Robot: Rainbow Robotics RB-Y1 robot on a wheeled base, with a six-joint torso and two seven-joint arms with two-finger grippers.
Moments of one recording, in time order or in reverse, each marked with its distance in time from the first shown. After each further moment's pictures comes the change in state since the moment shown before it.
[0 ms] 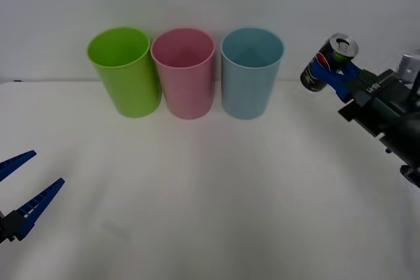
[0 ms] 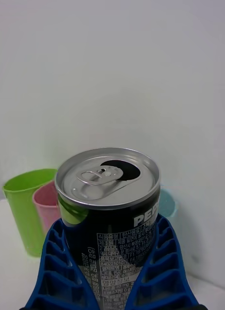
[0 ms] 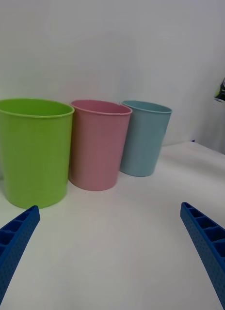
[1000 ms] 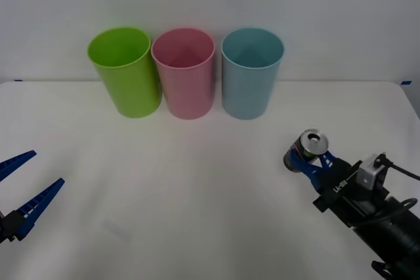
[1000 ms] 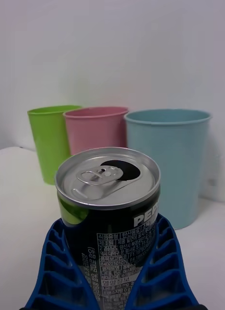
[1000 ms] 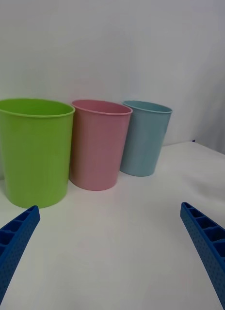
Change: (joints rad) right arm 0.380 0.195 0.042 0.006 -0.168 -0.146 0.589; left arm 0.000 0.000 0.000 0.000 0.000 0.000 0.000
